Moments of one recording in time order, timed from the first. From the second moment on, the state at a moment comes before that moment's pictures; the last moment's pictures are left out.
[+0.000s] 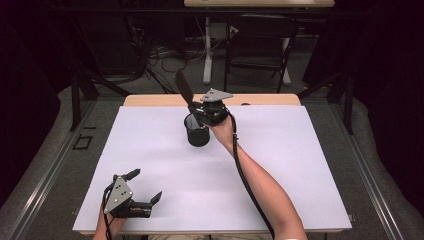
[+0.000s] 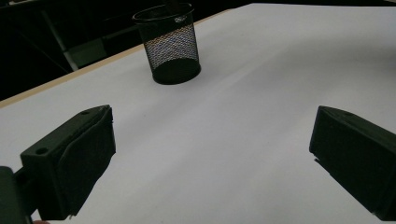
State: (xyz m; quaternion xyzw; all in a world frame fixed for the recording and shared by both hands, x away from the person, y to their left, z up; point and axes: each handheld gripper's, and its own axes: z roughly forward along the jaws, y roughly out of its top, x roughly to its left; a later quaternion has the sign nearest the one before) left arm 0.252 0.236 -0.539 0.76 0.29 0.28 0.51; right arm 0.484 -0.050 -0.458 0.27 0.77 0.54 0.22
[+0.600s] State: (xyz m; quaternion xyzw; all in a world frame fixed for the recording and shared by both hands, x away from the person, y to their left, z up) left arm 0.252 0.236 -0.539 0.76 0.29 0.28 0.51; right arm 0.486 -0.047 -0.466 0.27 0.78 0.53 0.22
